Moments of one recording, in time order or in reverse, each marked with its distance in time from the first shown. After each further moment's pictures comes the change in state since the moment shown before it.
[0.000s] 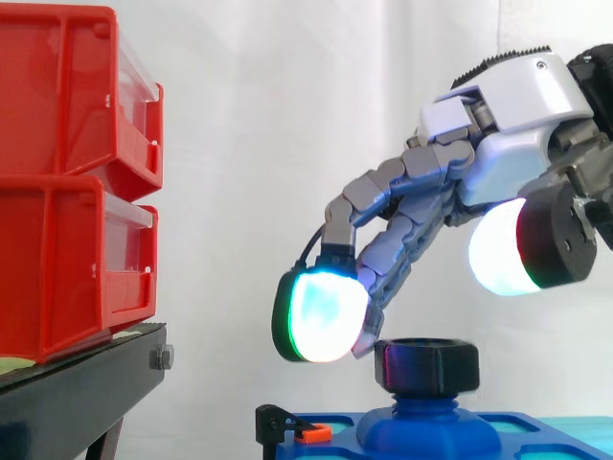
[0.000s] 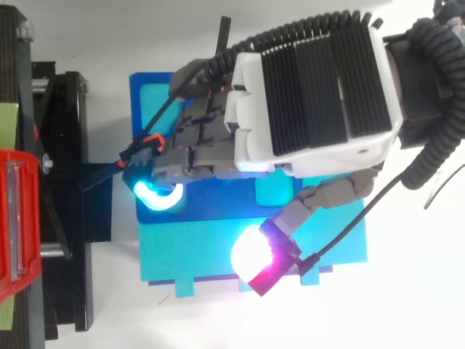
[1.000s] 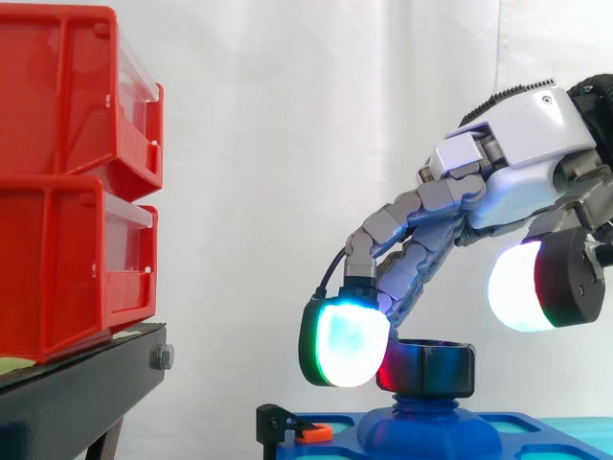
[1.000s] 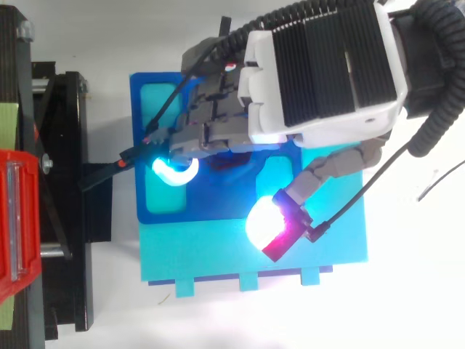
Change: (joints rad) arm -0.040 0.000 -0.015 -0.014 -0.046 -0.043
